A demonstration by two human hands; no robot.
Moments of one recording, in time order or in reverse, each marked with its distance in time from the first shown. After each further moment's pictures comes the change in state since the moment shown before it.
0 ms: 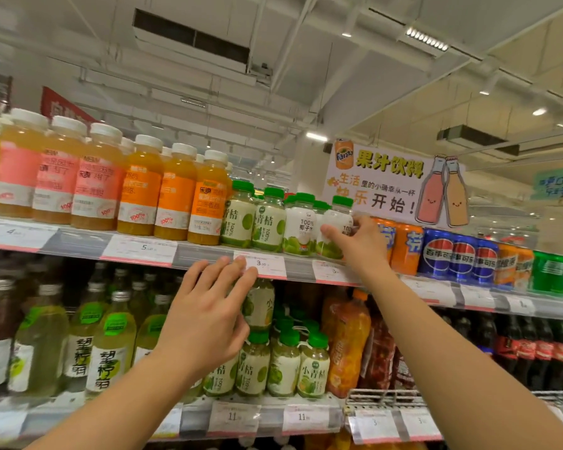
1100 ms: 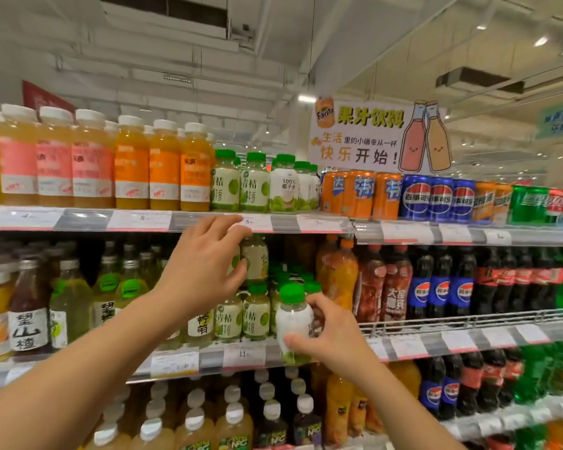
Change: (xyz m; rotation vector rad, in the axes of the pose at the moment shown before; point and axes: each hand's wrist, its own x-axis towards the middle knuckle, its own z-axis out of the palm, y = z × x) left_hand 0.001 0.014 -0.061 -0.195 -0.062 0.005; right_hand -0.221 0.050 0.000 0.163 -0.494 -0.023
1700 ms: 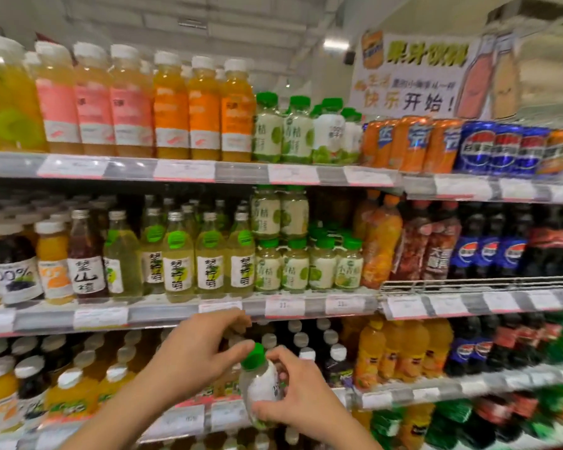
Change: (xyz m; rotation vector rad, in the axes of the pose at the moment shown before) left_hand -0.168 -0.036 0.037 -0.358 -0.464 -0.240; right_hand -0.075 -0.003 0.154 0.190 -0.428 0.165
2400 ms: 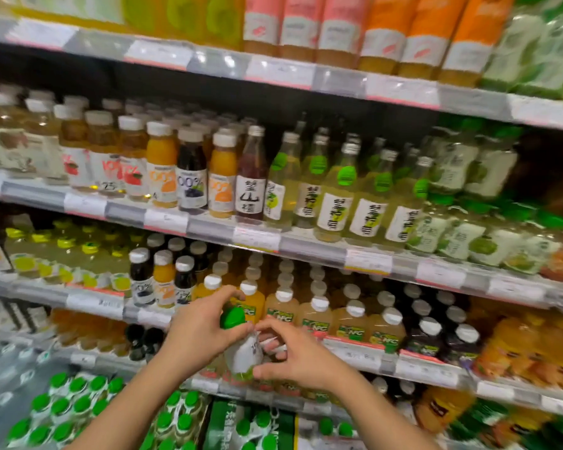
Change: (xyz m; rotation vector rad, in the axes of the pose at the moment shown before) left_hand -0.156 -0.197 -0.005 -0.076 0.126 -0.432; right_hand 0.095 -0.058 0.201 -0.065 -0.477 -0.108
